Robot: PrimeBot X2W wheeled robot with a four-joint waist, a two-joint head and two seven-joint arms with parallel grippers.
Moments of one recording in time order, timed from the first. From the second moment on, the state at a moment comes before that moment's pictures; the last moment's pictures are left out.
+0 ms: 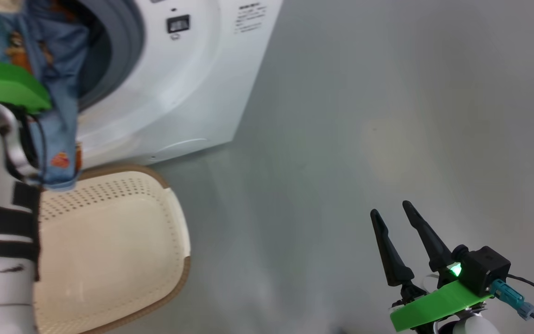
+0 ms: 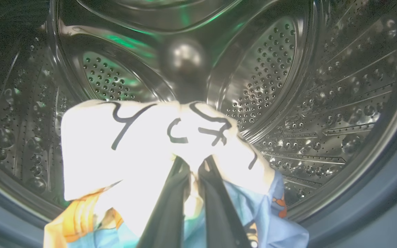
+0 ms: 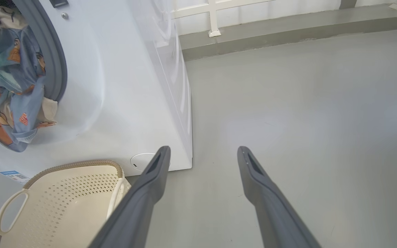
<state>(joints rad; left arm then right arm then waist) -0.94 0.17 0.01 0.64 -0.17 0.15 -0.26 -0.09 -0.06 0.13 0.10 0.29 0.13 -0.26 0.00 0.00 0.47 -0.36</state>
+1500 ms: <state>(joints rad) -1.29 0.27 0.04 1.00 -0.05 0.23 -0.26 -0.06 -0.04 0.18 0.02 0.30 0.13 -0.26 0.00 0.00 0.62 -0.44</state>
